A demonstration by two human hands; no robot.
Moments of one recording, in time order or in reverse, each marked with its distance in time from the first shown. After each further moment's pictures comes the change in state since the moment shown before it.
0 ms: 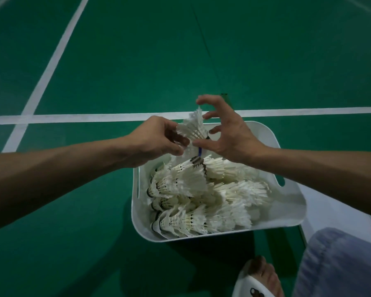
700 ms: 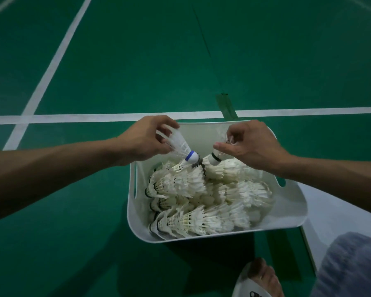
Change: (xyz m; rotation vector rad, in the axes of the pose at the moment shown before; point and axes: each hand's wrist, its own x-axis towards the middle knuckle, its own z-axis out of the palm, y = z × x) left_hand 0.001 -0.013 -0.007 0.190 0.084 0.042; right_hand -0.030 0.014 -0.023 -0.268 -0.016 0.239
